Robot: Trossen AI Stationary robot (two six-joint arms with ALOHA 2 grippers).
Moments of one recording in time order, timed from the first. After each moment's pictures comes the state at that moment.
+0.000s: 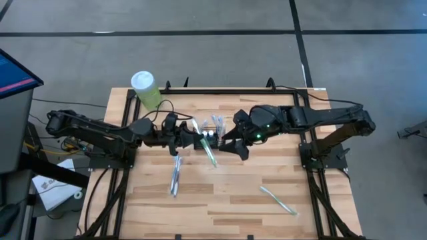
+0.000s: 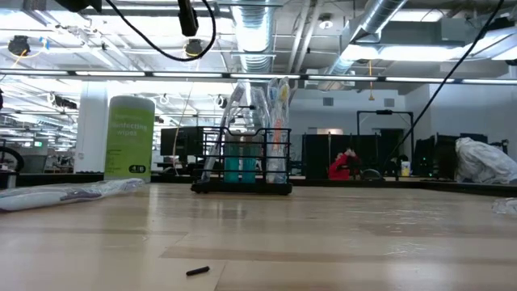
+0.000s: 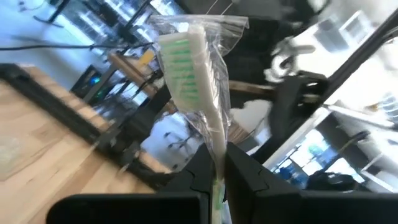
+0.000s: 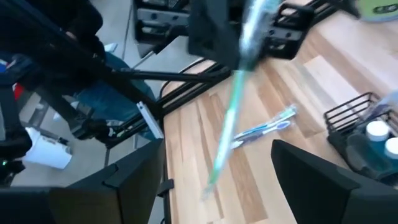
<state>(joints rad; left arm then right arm) -0.09 1.15 0.64 0.68 -0.11 -0.74 0.13 1.44 1.52 -0.54 -0.03 0.65</state>
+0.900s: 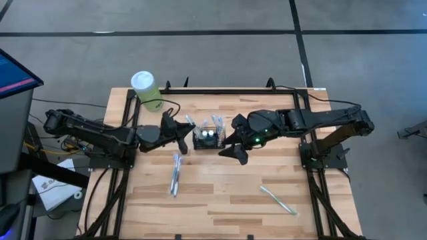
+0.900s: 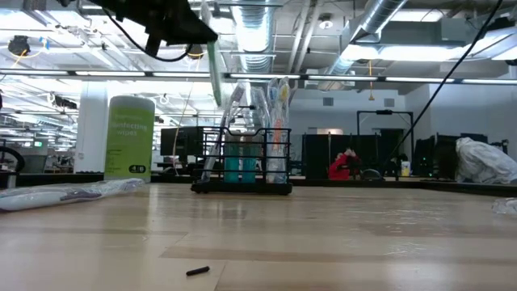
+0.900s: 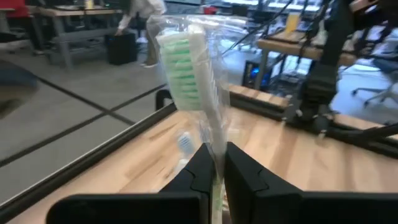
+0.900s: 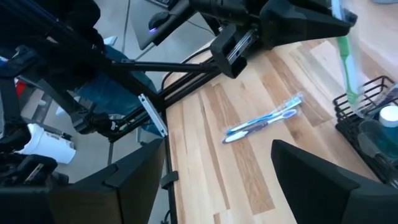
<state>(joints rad) -0.15 1.09 0.64 0.25 -0.69 -0.21 0.16 1.46 1.52 -0.55 -0.03 0.68</state>
